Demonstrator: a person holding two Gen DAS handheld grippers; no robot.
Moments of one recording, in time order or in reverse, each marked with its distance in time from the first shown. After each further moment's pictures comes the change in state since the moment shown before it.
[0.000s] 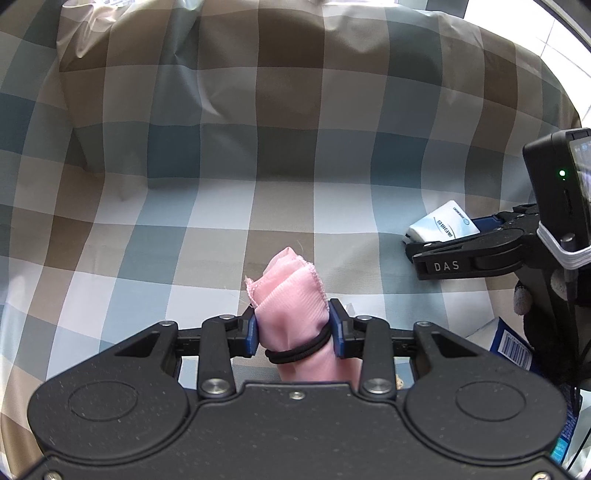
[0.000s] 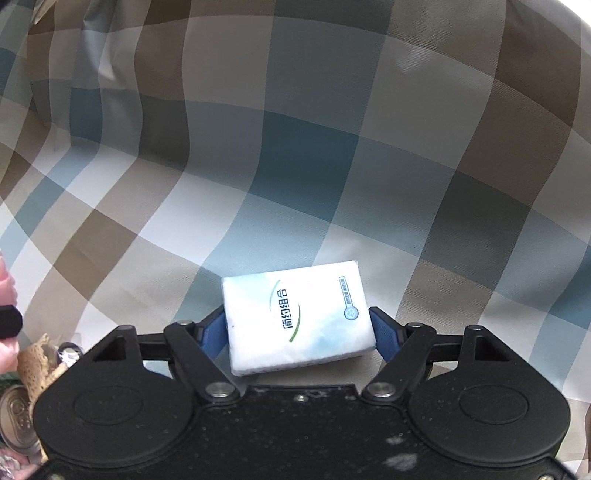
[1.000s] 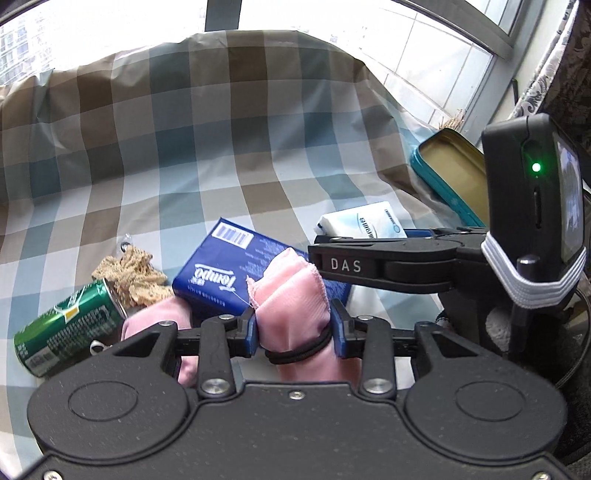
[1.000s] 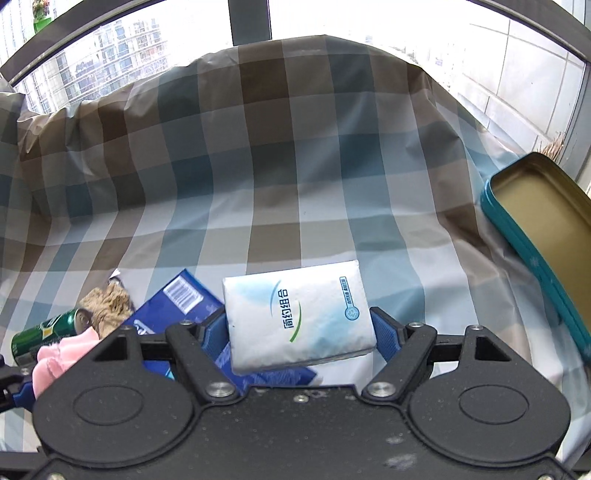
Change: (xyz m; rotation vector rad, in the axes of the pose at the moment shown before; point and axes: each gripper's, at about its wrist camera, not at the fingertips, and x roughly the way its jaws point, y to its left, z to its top) left arm -0.132 -0.132 -0.111 0.249 -0.041 -0.301; right arm -0.205 -0.028 -0.188 0.430 -0.188 -0.142
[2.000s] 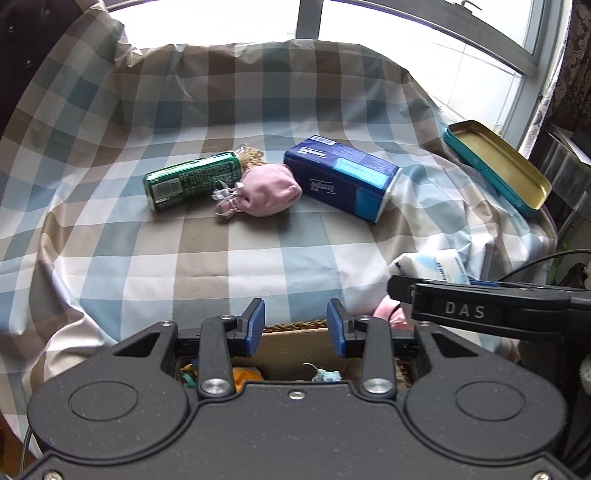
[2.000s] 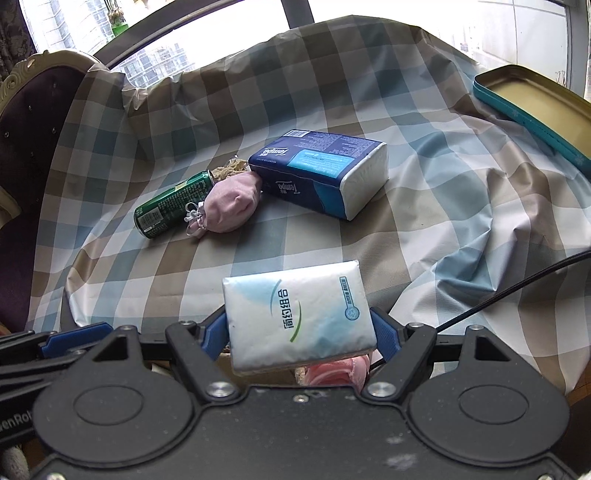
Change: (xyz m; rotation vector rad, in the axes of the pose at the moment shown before) left arm -0.106 0.019 -0.188 -0.105 -0.136 0.210; right arm -0.148 0.045 -0.221 0.076 -0.026 0.190
